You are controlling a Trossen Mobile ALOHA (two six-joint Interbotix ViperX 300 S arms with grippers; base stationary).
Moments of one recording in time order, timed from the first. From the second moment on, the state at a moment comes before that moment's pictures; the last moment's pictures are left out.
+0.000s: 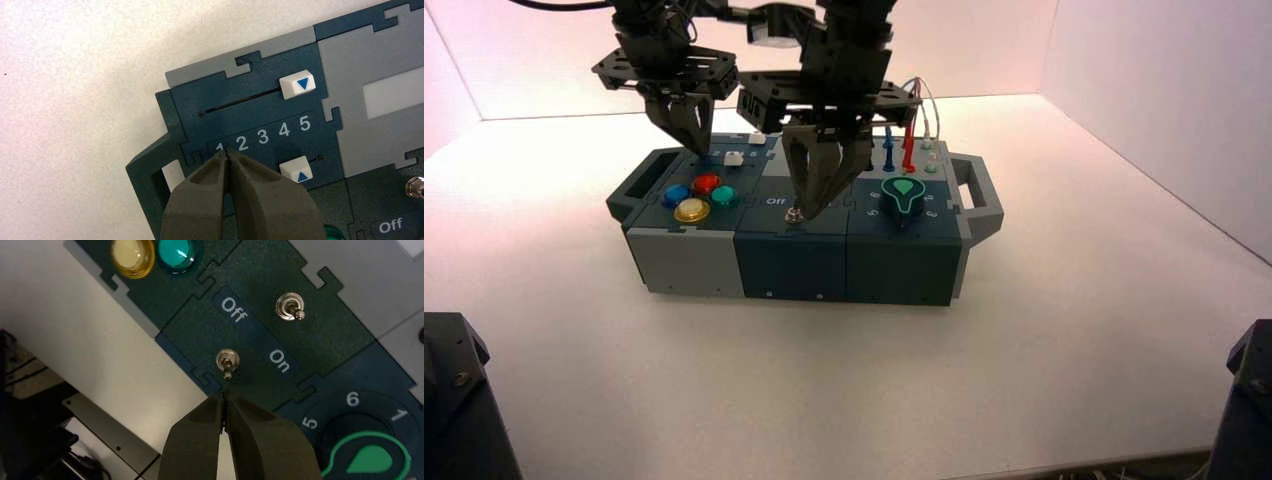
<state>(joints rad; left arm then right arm) -0.30 0.15 0.65 -0.10 0.57 0.13 0.89 0.19 0.49 0.27 0.73 0.01</state>
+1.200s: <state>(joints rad) -0.30 0.15 0.65 -0.10 0.57 0.13 0.89 0.23 0.43 0.22 0.77 0.01</state>
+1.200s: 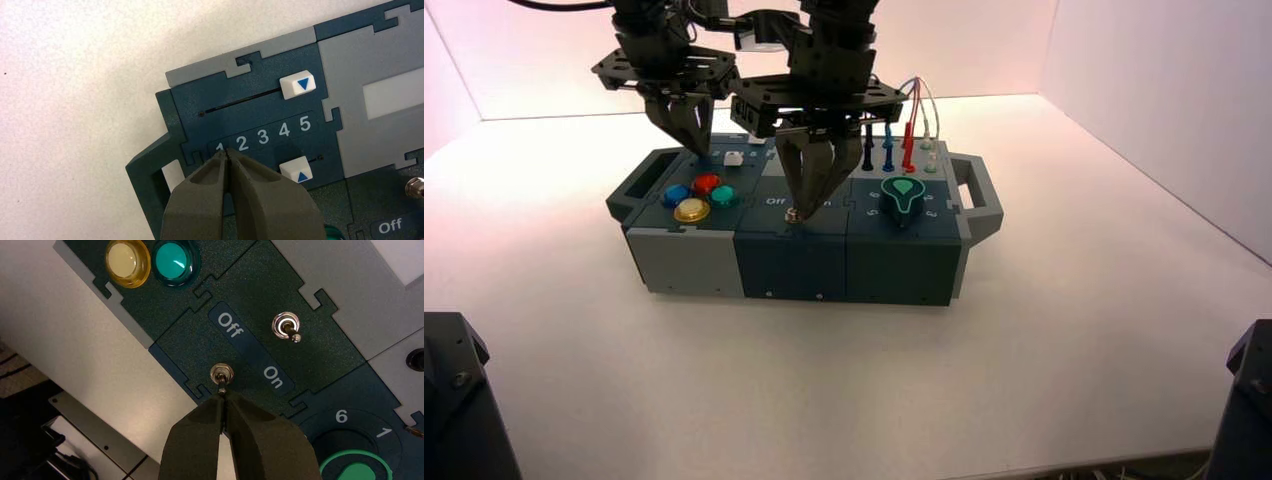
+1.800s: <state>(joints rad) -0.29 0.15 0.65 -0.10 0.57 0.13 0.89 0.25 0.41 0.22 0.78 0.01</state>
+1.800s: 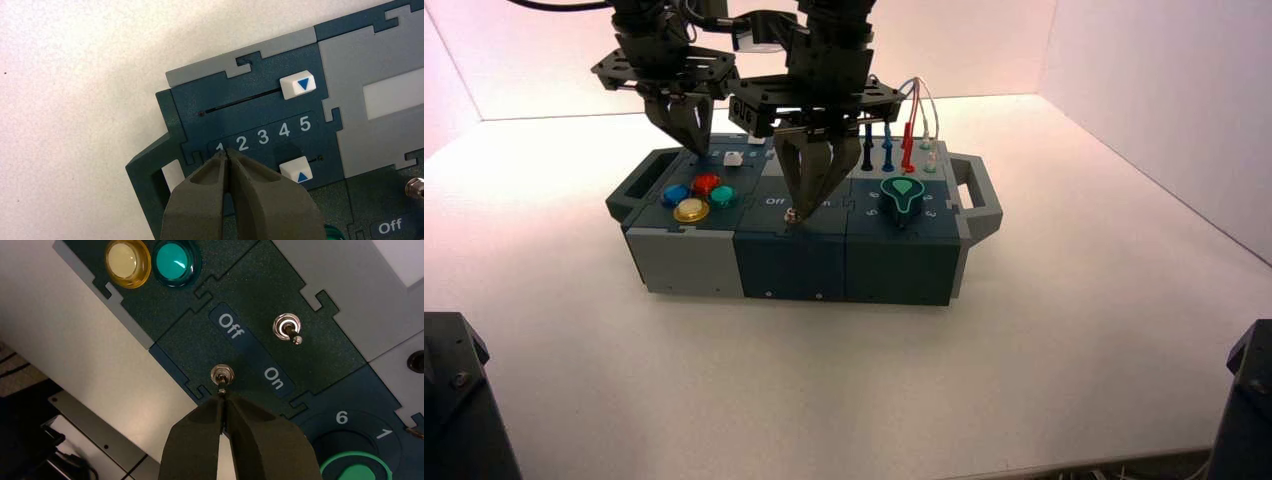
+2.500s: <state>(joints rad) -0.30 0.11 0.66 -0.11 0.57 0.13 0.89 0.19 0.44 0.22 0.77 0.01</state>
